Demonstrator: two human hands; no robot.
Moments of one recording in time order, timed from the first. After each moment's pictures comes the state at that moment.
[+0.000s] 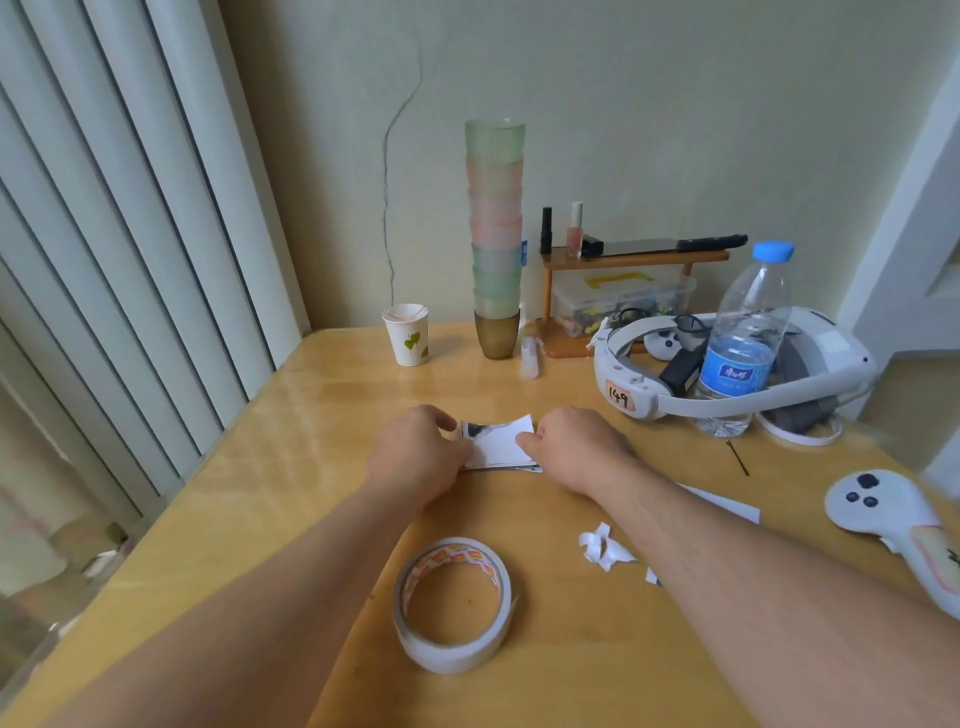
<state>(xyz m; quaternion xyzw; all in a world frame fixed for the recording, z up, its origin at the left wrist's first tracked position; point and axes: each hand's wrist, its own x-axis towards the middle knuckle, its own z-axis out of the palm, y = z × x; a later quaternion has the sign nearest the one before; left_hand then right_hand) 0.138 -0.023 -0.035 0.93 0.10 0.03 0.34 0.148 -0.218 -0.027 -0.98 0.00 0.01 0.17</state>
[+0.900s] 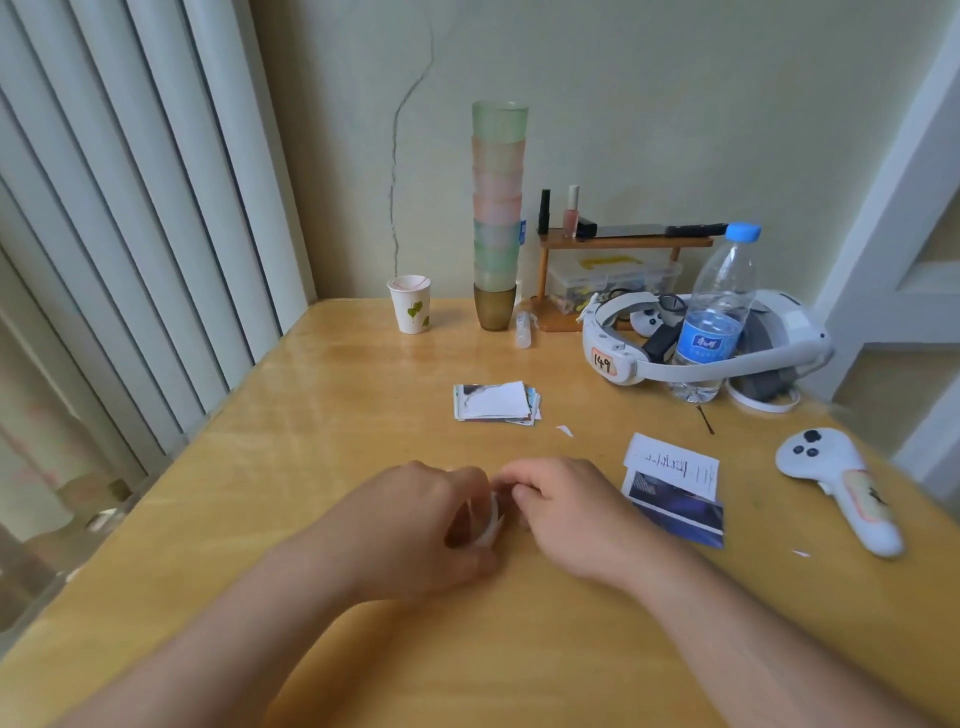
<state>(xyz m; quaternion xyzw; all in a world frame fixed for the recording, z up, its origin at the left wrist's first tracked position) -0.024 -0.016 -0.006 0.96 -0.26 -0.01 0.14 -0.007 -0.215 -0.022 -0.93 -0.14 0.04 0.33</state>
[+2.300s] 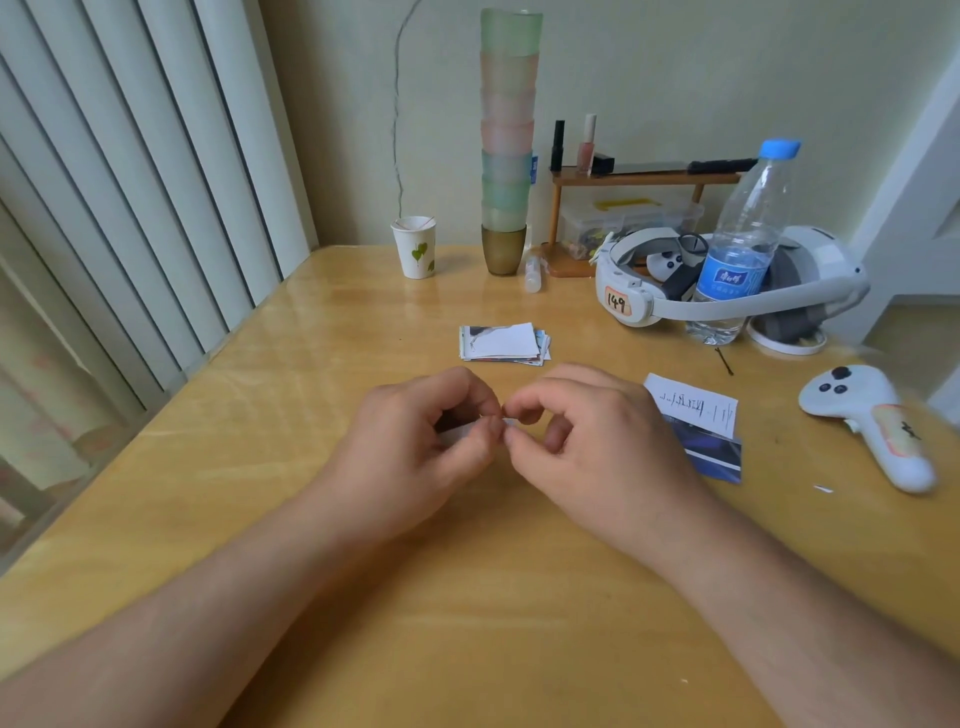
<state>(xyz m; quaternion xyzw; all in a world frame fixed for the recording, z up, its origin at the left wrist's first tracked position) -0.037 -0.019 -0.031 0.85 -0.25 0.18 0.43 -0.040 -0.219 -0.021 -0.89 -0.23 -0.23 0.33</state>
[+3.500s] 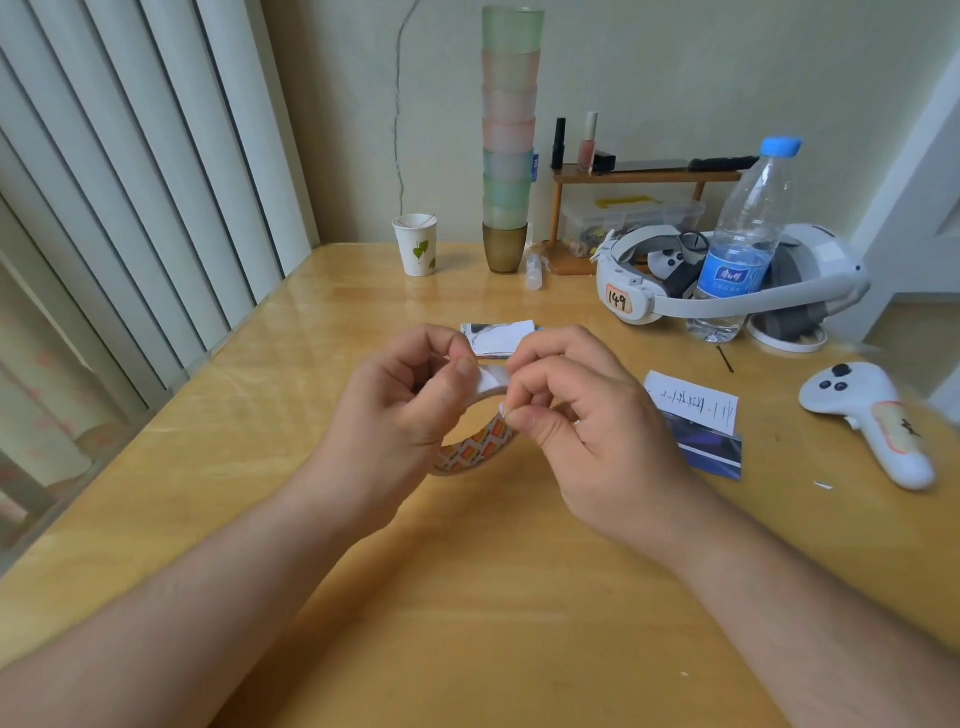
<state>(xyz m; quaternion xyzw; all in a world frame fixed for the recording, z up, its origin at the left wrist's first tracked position) -0.040 -0.028 -0.012 0.69 -0.15 0.10 0.70 -0.040 -0.218 -0.017 -0.80 -0.34 -0.22 0.44</state>
